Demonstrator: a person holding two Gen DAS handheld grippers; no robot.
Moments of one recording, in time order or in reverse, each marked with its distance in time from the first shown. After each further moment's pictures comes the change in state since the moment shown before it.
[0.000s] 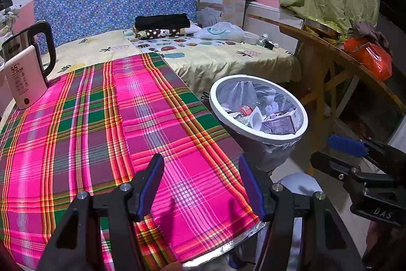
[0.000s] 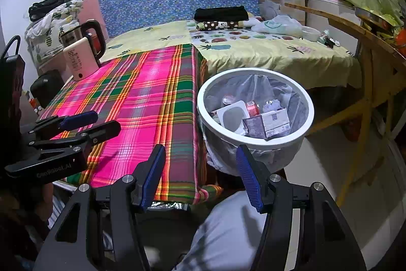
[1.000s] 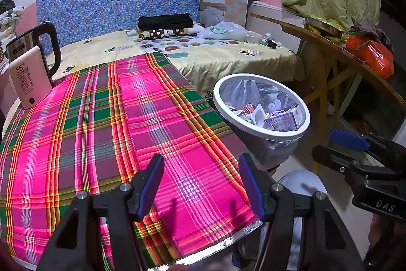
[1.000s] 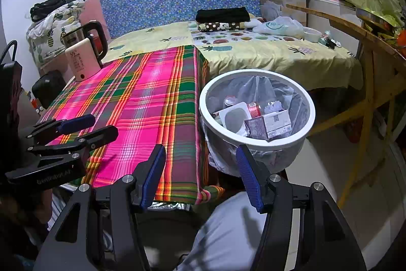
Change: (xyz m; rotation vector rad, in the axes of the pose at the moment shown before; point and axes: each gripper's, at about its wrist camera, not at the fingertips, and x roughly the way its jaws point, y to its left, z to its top) left arm -0.005 0.005 -0.005 0.004 -0.001 0.018; right arm -0.001 0.005 -0.002 -0.004 -0.006 0.004
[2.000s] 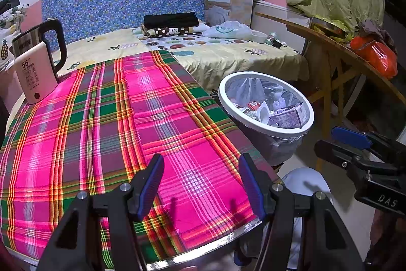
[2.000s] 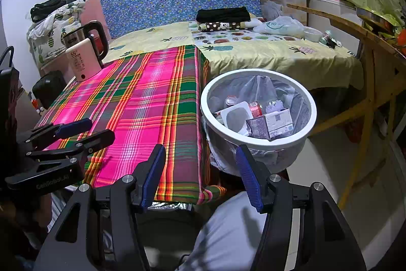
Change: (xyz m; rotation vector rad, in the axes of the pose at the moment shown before) left arm -0.005 0.002 -0.007 -0.012 0.008 0.034; right arm 0.000 -0.001 0.000 0.003 0.000 0.003
